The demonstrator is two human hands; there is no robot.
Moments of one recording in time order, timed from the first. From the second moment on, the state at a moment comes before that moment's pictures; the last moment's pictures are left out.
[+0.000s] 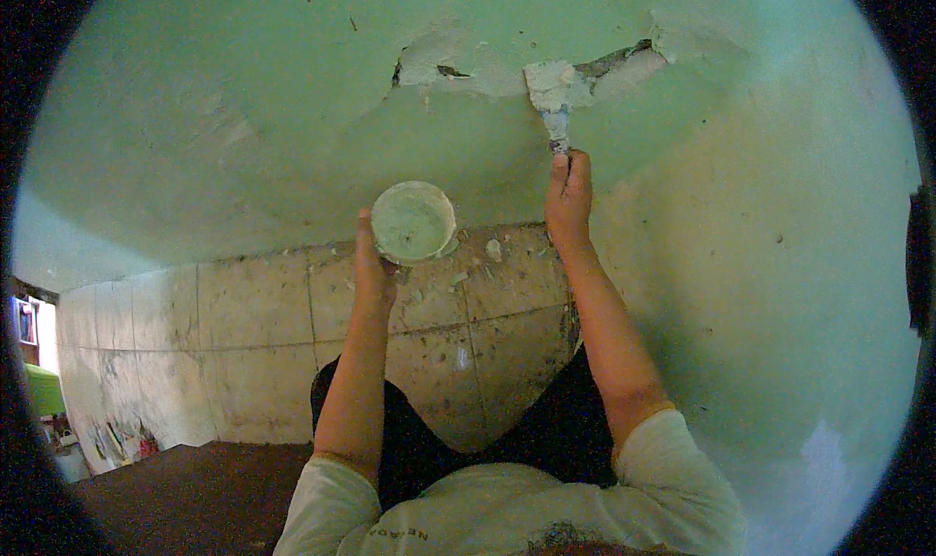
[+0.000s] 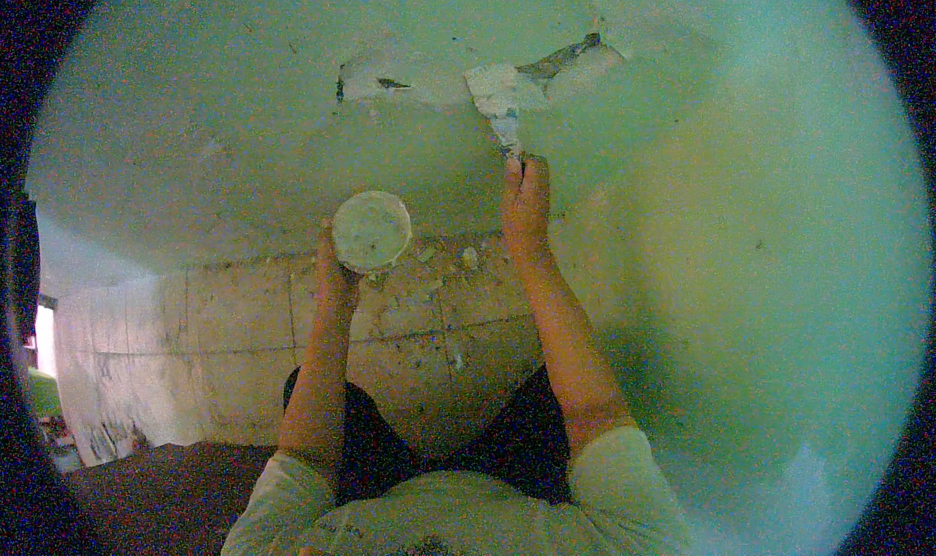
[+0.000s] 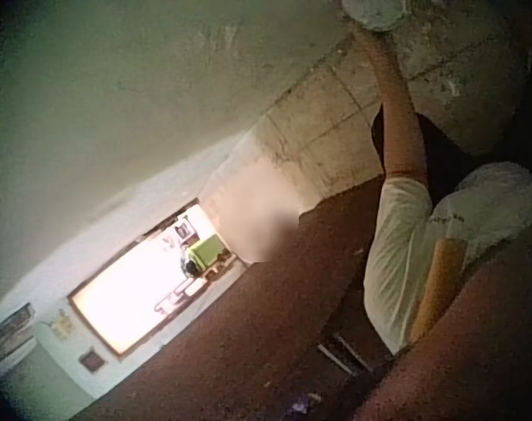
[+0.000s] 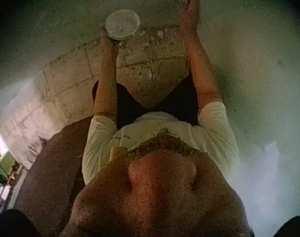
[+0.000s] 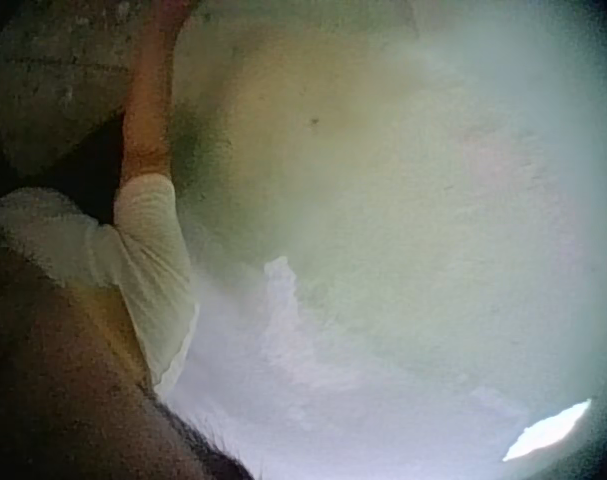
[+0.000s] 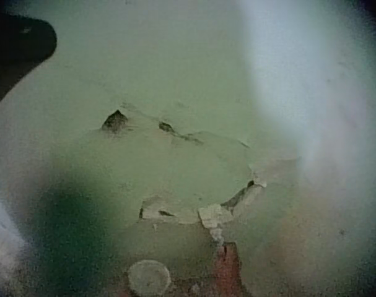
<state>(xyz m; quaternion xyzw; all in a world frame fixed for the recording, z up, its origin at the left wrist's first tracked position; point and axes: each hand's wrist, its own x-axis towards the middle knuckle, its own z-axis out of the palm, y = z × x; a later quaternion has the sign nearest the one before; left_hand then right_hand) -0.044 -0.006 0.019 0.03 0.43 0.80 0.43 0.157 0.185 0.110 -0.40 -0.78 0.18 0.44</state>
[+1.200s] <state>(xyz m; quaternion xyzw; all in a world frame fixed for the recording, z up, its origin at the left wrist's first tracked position) -0.046 -0.012 0.021 0.00 0.48 0.75 0.45 0.115 0.144 0.116 -0.21 -0.79 0.40 0.40</state>
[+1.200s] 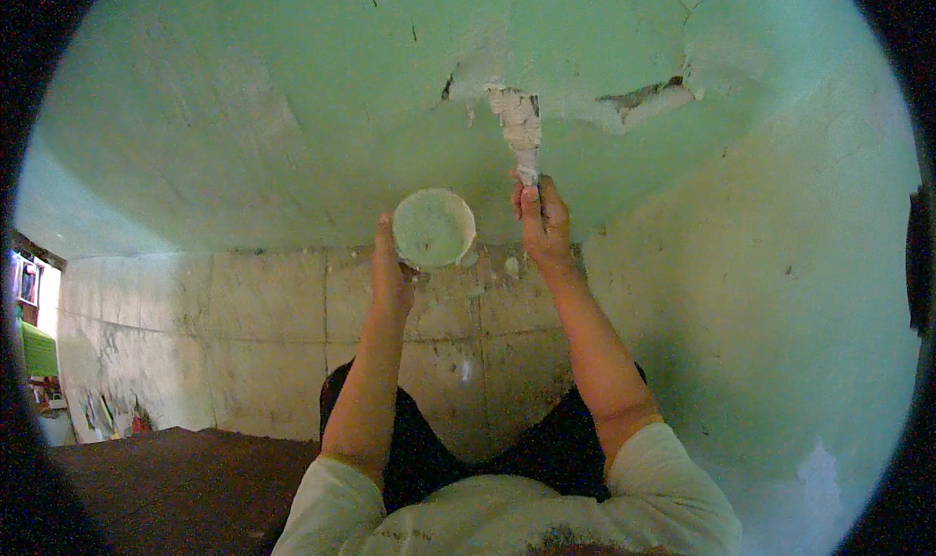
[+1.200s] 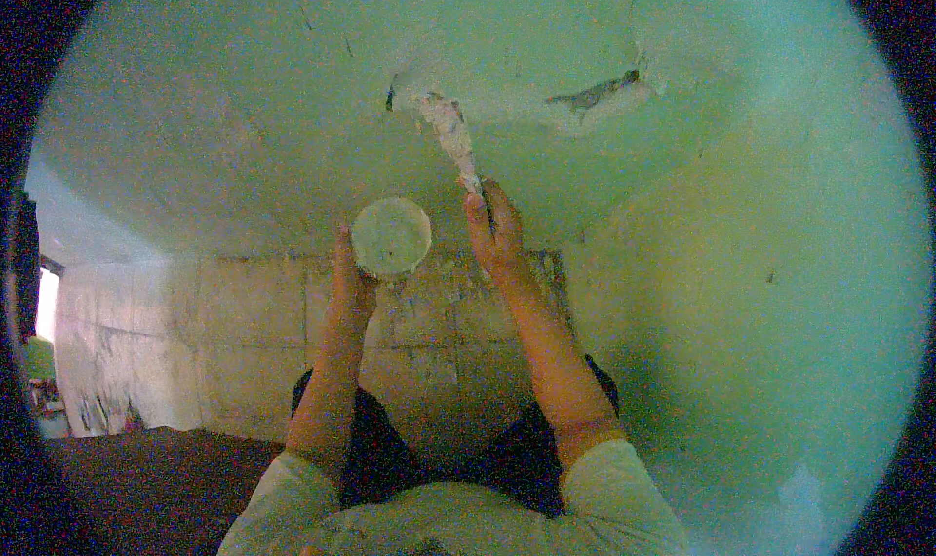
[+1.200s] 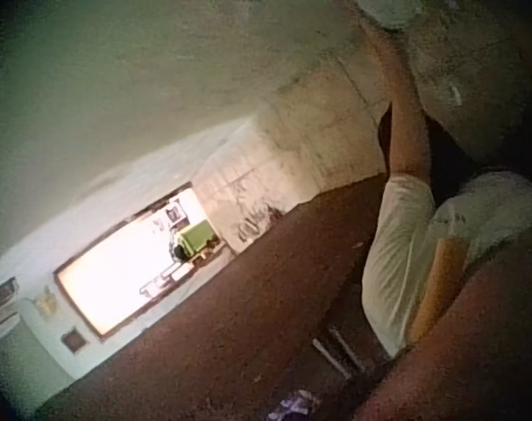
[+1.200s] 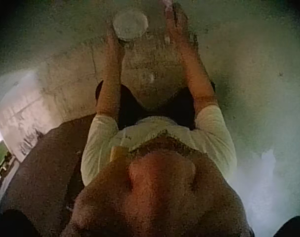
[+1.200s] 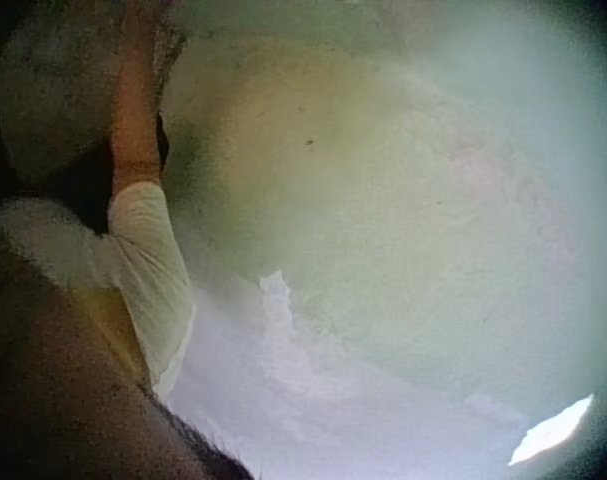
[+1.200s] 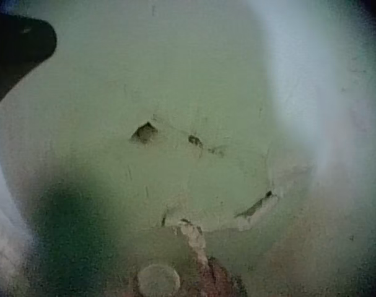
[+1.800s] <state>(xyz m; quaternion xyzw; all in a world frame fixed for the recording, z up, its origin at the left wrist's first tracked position) -0.041 -0.008 0.033 0.02 0.46 0.78 0.43 0.082 0.173 0.076 -0.31 -0.70 0.52 0.38</state>
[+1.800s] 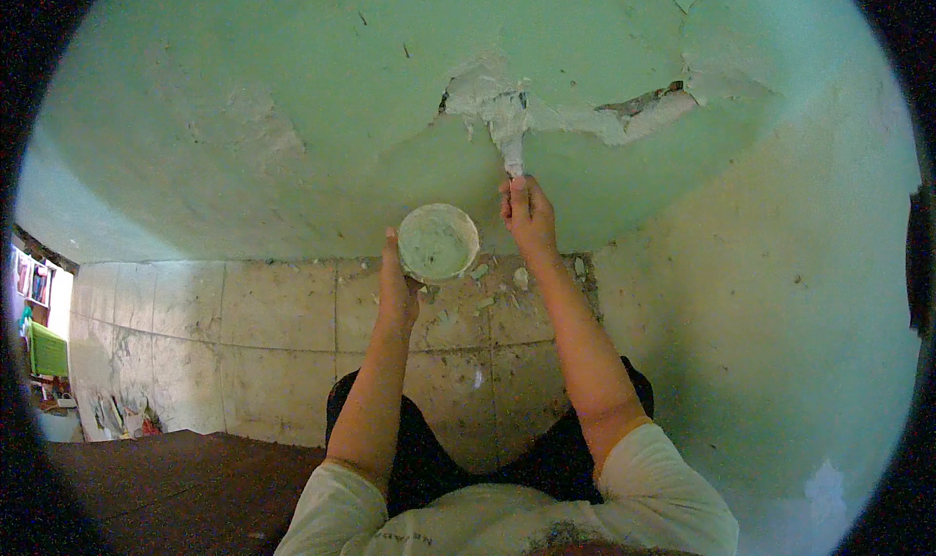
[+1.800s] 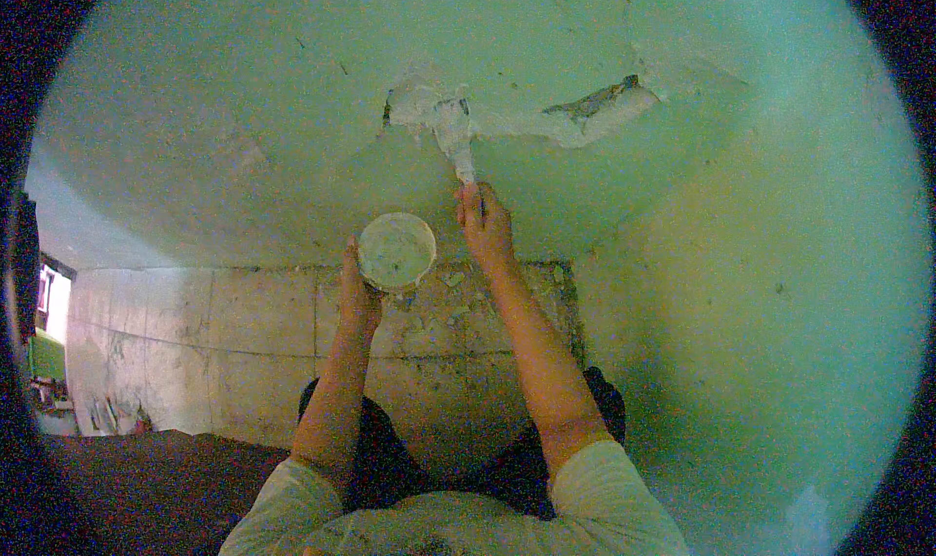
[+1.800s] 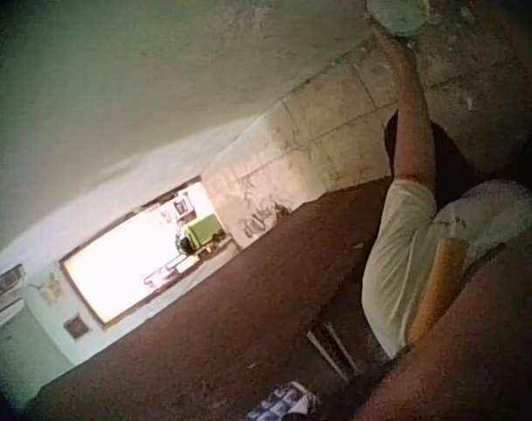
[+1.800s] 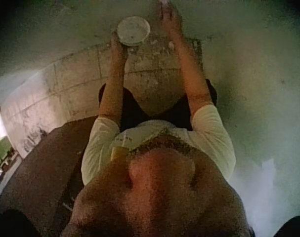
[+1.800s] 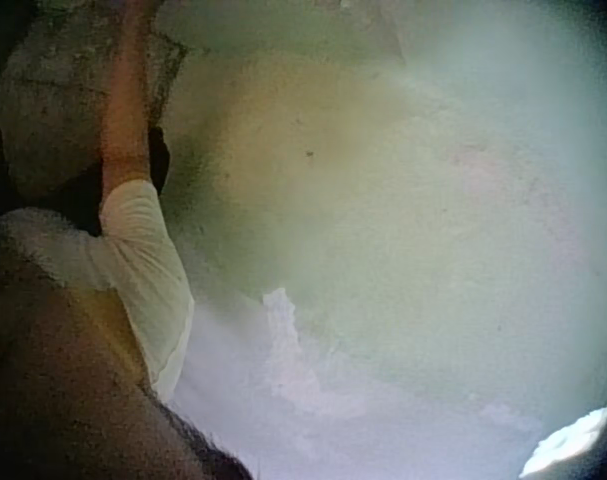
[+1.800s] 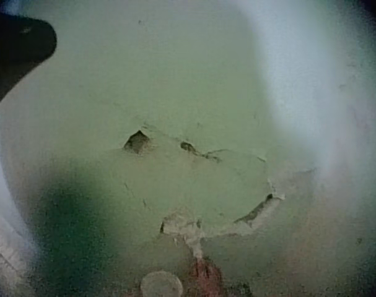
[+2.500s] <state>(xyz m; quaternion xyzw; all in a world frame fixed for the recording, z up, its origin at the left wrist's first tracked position) -0.043 -0.010 0.031 0.05 0.44 0.79 0.42 0.169 0.180 0.075 -0.40 -0.74 0.34 0.42</state>
